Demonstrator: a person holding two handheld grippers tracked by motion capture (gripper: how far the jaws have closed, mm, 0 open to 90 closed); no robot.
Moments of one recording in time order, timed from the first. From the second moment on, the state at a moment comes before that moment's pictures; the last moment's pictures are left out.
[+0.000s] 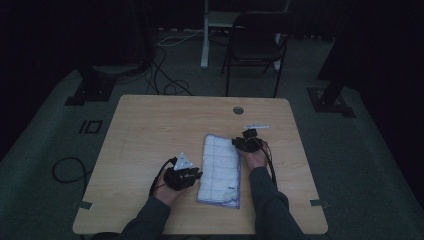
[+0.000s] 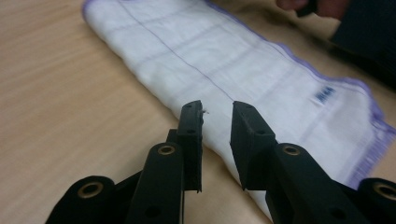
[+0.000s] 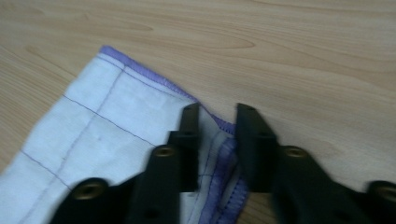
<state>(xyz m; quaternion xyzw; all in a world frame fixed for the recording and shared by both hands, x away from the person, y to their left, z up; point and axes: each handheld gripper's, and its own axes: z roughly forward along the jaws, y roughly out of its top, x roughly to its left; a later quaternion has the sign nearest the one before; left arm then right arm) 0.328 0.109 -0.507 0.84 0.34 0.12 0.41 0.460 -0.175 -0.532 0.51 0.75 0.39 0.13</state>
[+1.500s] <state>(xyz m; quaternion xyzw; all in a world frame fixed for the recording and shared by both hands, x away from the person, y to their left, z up) 0.461 0.076 -0.525 0.79 0.45 0.14 0.40 0.465 -0.180 -0.535 0.55 0.72 0.39 0.16</state>
